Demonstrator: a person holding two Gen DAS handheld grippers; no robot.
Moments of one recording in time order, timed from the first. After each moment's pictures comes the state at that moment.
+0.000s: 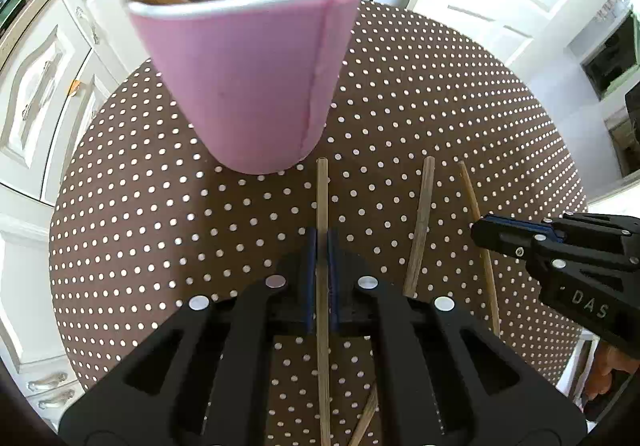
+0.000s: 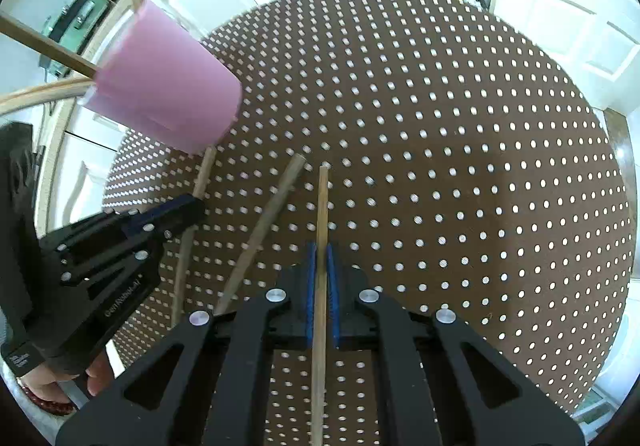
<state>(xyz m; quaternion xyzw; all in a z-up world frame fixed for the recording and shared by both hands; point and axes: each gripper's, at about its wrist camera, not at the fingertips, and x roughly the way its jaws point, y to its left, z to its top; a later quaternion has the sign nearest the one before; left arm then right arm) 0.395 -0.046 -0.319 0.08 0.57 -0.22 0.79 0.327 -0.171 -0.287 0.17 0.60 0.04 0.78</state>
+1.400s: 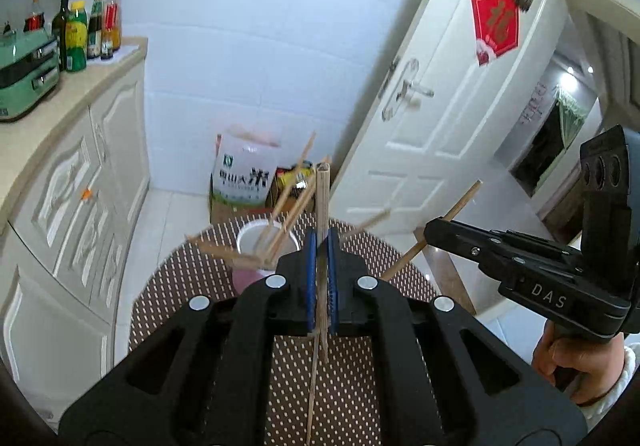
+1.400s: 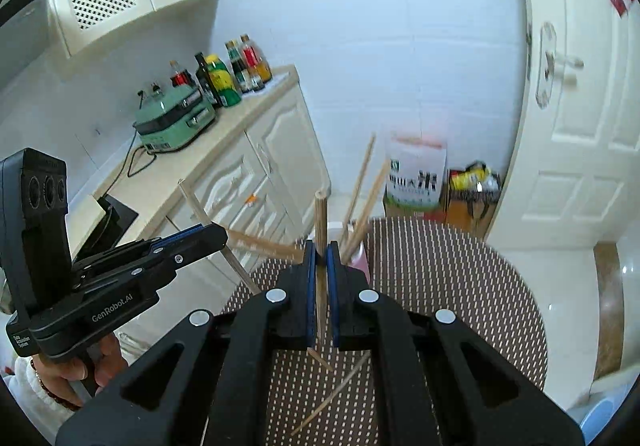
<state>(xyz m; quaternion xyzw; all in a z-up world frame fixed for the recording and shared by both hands) 0.323 0.067 -0.084 -0.06 0.34 -0.32 0.88 0.277 -0.098 -0.058 0.10 0.36 0.08 0.92</state>
